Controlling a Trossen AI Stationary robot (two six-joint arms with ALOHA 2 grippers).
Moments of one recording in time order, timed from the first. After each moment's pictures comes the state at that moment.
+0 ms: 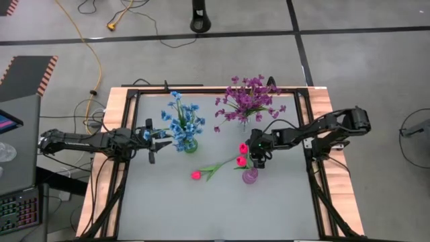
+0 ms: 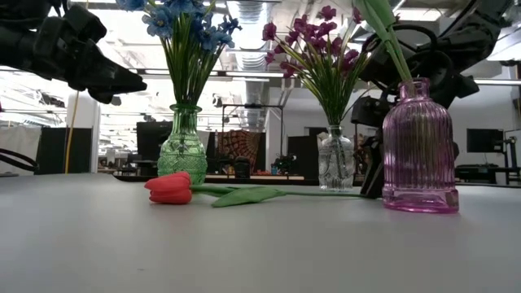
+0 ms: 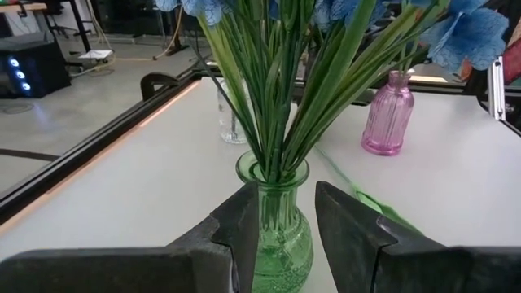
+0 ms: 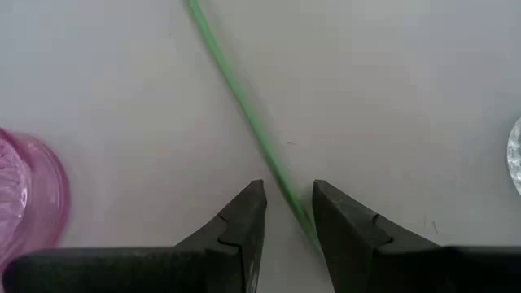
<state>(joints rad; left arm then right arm) -0.02 0.30 0.14 -0.02 -0.21 -0.07 -0.04 1.51 0.52 0.01 0.03 -0.06</state>
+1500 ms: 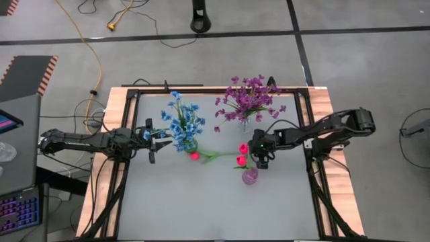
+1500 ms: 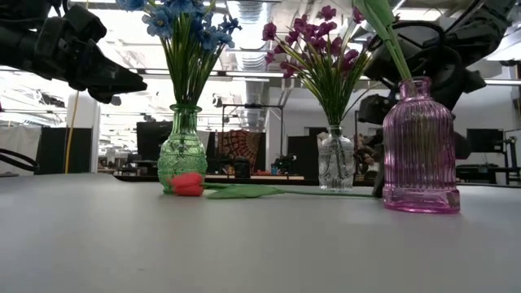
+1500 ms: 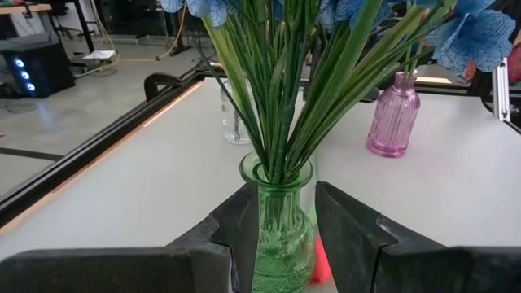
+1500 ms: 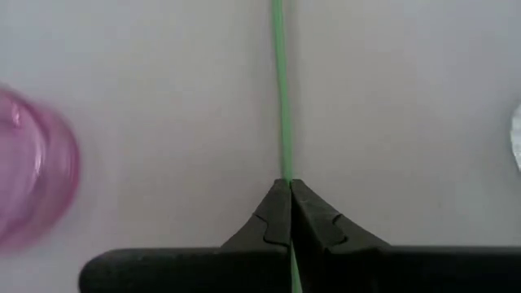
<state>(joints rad) -0.02 0.30 0.14 -0.02 -0.22 -0.07 -0.04 1.44 0.52 -0.05 0.02 -0.06</state>
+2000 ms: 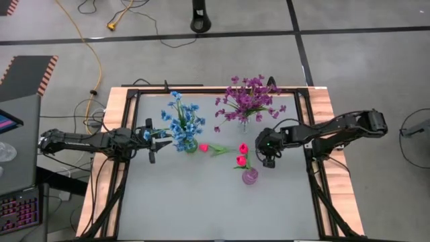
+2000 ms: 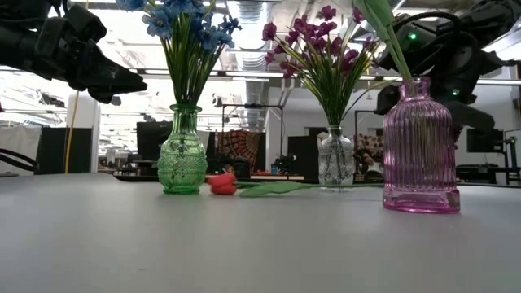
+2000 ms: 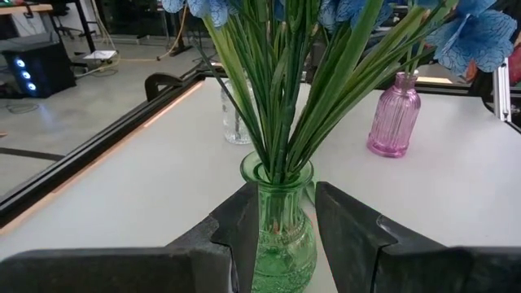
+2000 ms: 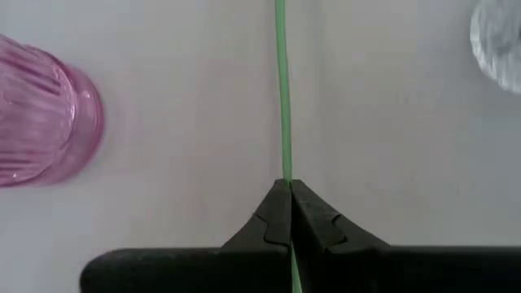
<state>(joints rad) -0.02 0.30 0.14 -0.02 -0.22 -0.07 -0.04 1.26 0.52 -0.33 0.02 0.07</state>
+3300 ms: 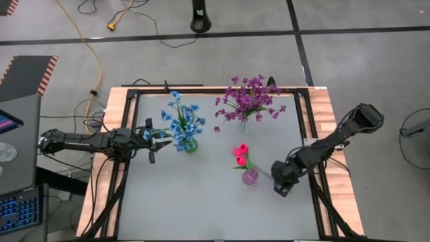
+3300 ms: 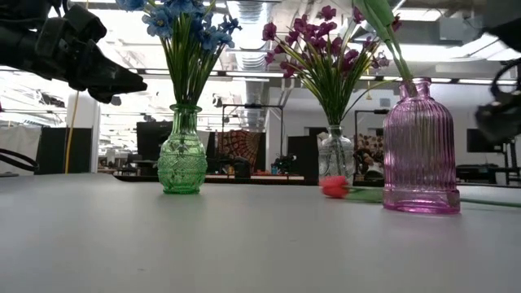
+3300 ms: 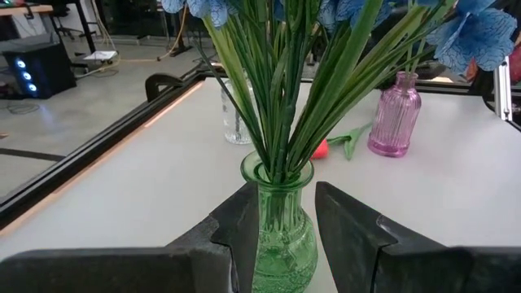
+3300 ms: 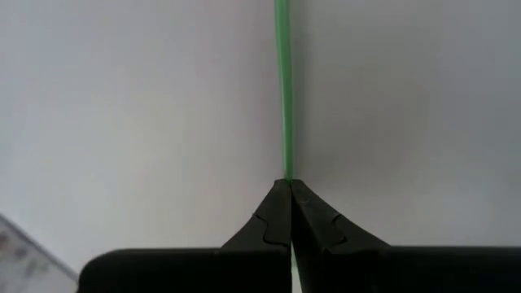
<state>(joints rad) -0.02 0.30 0.14 -0.02 -0.22 -0.06 0.51 1.26 0.52 -0.57 -0.26 1.23</state>
